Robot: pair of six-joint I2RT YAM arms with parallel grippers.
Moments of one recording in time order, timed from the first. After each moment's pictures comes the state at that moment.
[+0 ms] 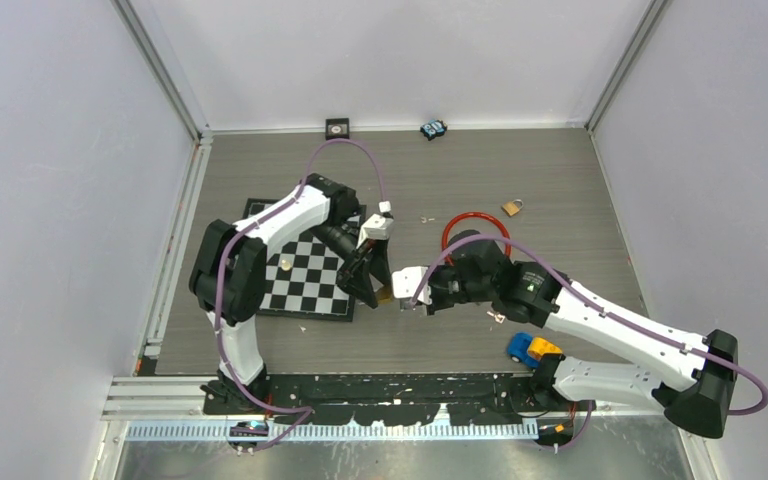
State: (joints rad) left arm -0.54 1.87 1.44 -1.43 1.26 1.37; right arm 0.98 1.04 0.92 -0.48 -0.29 -0.74
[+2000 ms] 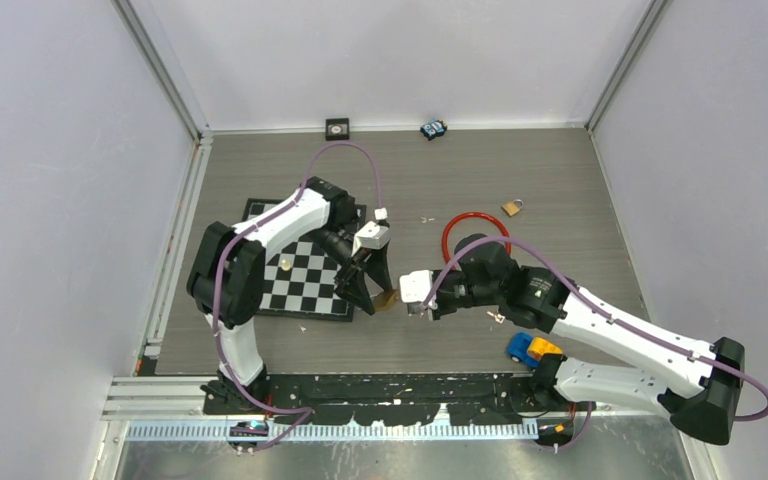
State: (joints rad) left arm -0.55 1.85 1.40 -1.51 1.27 1.58; right arm 0.97 0.98 0.87 -0.44 -0.37 -0.72
